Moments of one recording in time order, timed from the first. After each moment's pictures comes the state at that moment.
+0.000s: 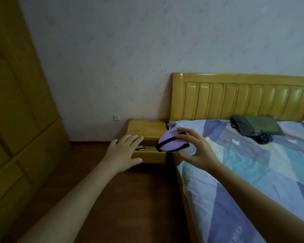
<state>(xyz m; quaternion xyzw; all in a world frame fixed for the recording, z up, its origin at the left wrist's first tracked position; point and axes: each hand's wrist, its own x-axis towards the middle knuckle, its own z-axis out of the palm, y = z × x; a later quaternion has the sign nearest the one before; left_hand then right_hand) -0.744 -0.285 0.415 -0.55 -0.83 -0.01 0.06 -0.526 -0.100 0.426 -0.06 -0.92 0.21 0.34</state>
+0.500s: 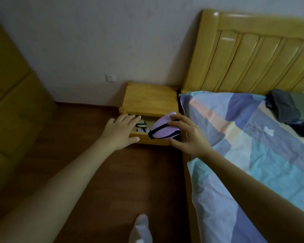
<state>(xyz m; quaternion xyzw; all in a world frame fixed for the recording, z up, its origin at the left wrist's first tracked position) -1.000 -0.031 0.279 -0.53 -0.85 0.01 -0.05 -0.795 0.144 0.285 -0.10 -0.93 0.28 0.22</state>
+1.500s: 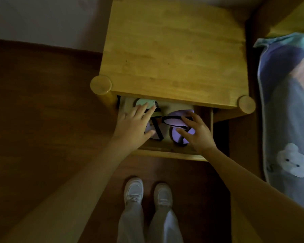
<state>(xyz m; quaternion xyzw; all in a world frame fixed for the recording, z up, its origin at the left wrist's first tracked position) -1.271 0.245 -0.169 -0.52 -0.83 -0.05 -0.18 -1.091 0.411 -0.207 -0.37 -0.86 0.35 -0.02</state>
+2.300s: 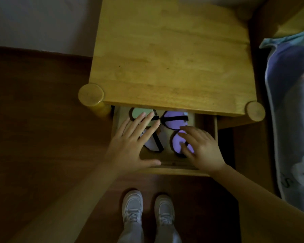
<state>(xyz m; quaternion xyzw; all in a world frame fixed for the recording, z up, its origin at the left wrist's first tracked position) -1.277 0.233 -0.202 -0.62 -0.77 -0.08 -0.11 -1.090 0.410 -0.208 -0.18 -0.98 0.13 0.03</state>
